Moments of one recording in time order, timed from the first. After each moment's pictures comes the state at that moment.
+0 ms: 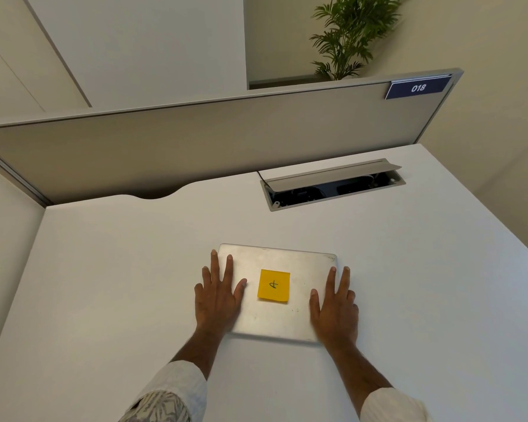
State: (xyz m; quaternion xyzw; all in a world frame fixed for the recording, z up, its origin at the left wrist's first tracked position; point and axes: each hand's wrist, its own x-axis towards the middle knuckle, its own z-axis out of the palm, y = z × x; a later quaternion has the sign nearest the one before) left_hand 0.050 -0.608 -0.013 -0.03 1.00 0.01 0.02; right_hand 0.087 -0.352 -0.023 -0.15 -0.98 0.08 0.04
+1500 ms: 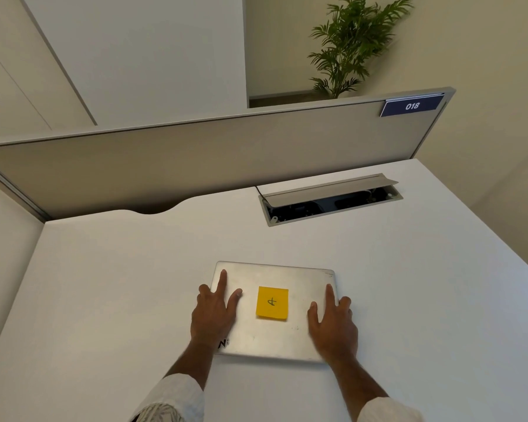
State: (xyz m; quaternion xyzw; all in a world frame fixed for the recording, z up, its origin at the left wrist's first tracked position) left_hand 0.037 -0.612 -0.011 -0.10 0.97 0.22 0.04; right_hand 0.076 -0.347 -0.024 -0.18 -0.97 0.18 0.01
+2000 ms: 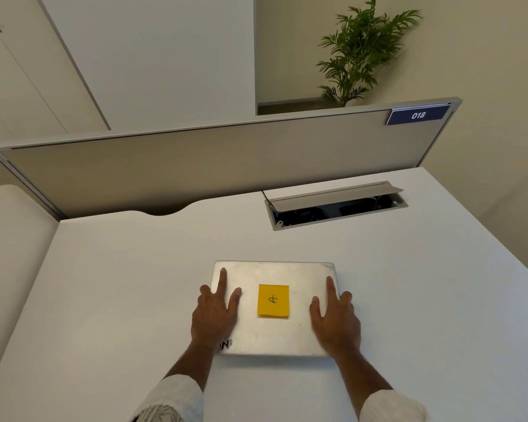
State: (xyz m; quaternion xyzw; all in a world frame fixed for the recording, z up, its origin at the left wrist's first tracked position) left_hand 0.044 -0.616 -0.002 -0.11 0.97 0.23 0.01; right_hand 0.059 -0.342 -0.006 -0.15 -0.97 0.18 0.02
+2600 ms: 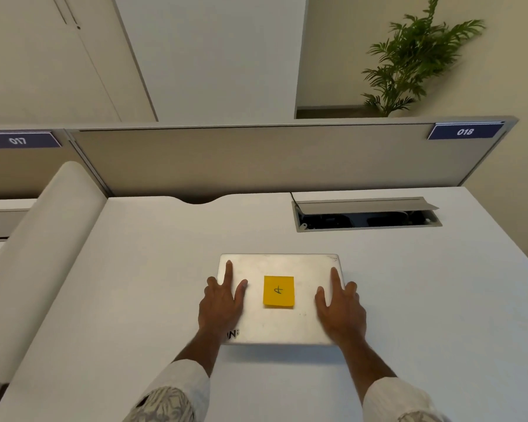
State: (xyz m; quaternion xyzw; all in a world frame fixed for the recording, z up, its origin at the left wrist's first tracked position) left_hand 0.062 -0.624 0.019 -0.19 0.96 0.21 0.01; right_hand 0.030 -0.350 0.015 -0.06 -0.99 0.15 0.01
